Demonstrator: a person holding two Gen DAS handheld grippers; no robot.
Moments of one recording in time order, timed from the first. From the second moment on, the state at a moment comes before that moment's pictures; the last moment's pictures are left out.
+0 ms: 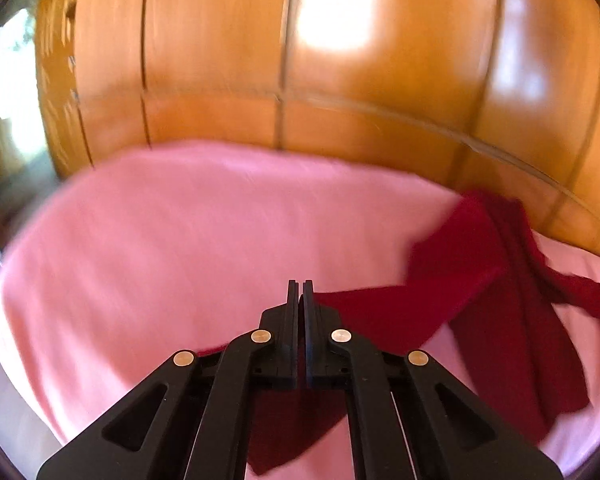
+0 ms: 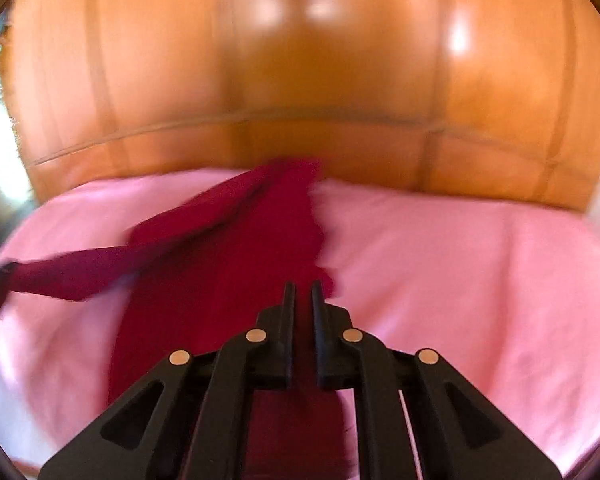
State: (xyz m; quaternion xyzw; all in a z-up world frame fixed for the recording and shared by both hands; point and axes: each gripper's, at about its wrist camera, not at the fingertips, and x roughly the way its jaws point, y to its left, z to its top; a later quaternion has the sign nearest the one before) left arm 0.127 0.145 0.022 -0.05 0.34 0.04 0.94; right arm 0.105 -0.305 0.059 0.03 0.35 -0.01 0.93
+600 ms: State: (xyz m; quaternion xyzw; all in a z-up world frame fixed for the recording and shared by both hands) left arm 0.221 0.156 0.029 -0.09 0.33 0.10 0.93; right arm 0.163 -0.433 0.018 0.13 0.40 -0.13 0.90
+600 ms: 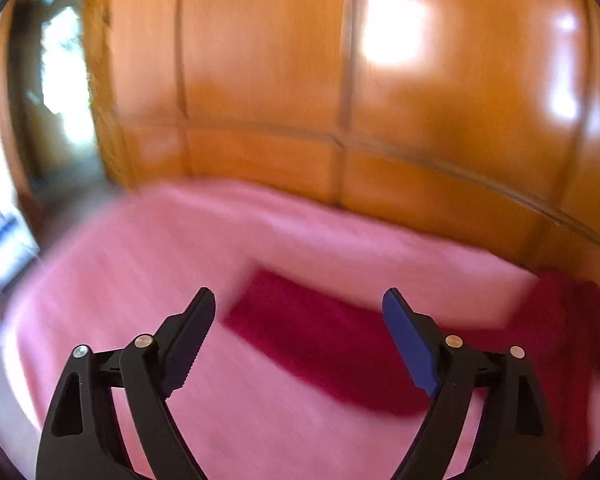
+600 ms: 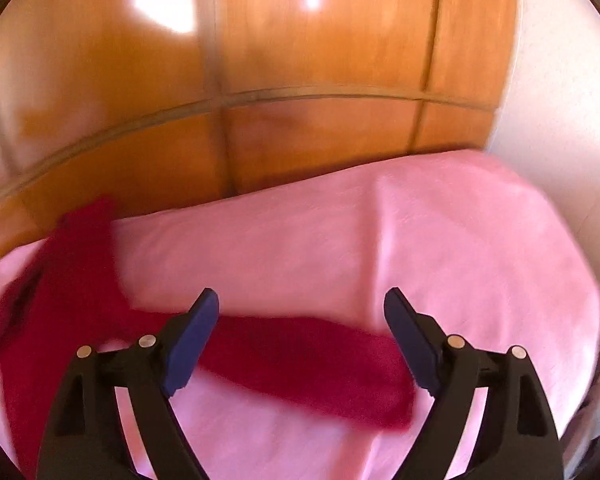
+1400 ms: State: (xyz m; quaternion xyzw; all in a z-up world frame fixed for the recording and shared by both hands) left arm 0.112 0.057 -0.006 -0.21 0.43 -0.24 0.84; right arm 0.069 -0.329 0.030 0.25 0.40 0.17 0.86
